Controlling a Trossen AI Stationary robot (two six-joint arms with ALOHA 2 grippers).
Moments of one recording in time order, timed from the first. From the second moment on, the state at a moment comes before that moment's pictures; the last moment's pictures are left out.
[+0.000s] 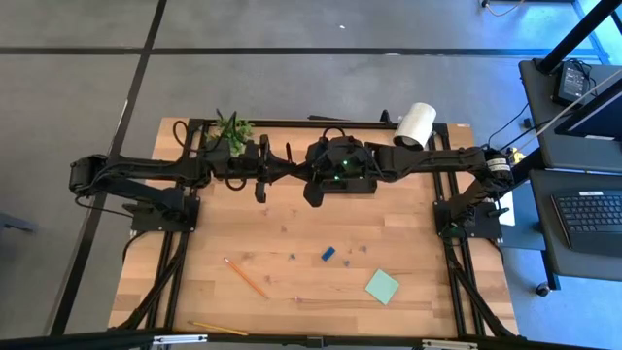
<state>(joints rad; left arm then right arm) 0.23 1.11 0.61 0.57 0.16 -0.13 -0.04 1.69 1.48 -0.21 0.06 0.20</state>
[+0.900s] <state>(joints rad) 0.22 1.11 0.61 0.57 0.14 0.12 -0.04 1.66 1.48 -0.44 -0.02 0.42</state>
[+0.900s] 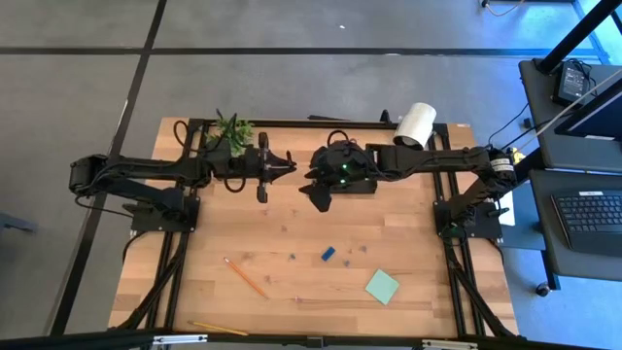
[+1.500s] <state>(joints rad) 0.22 1.11 0.61 0.57 -0.09 1.50 -0.01 1.64 1.48 -0.45 -0.11 0.68</state>
